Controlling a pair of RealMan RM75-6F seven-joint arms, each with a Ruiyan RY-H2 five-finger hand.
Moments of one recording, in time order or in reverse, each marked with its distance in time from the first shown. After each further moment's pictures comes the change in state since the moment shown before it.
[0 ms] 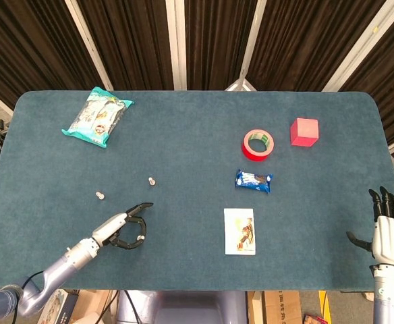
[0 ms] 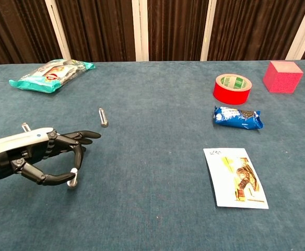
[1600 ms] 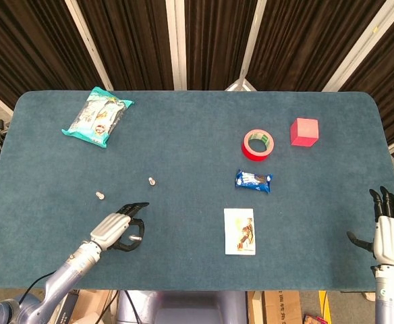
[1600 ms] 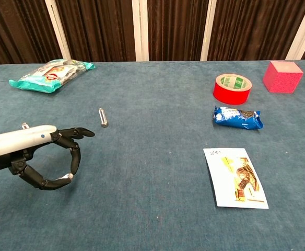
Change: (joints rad) left arm 0.044 0.131 -0.117 -0.431 -0.296 -0.149 0.843; right arm -0.003 0.015 -0.004 -0.009 -0.009 -0.001 0.012
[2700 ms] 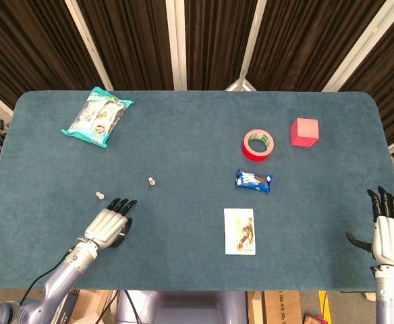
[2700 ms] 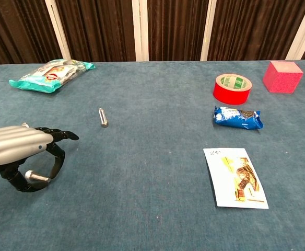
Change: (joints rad) left arm -0.042 0.027 0.014 -0.107 -0.265 0.030 0.733; right arm 0.002 0.011 -0.006 -0.001 -0.009 -0.012 0.006
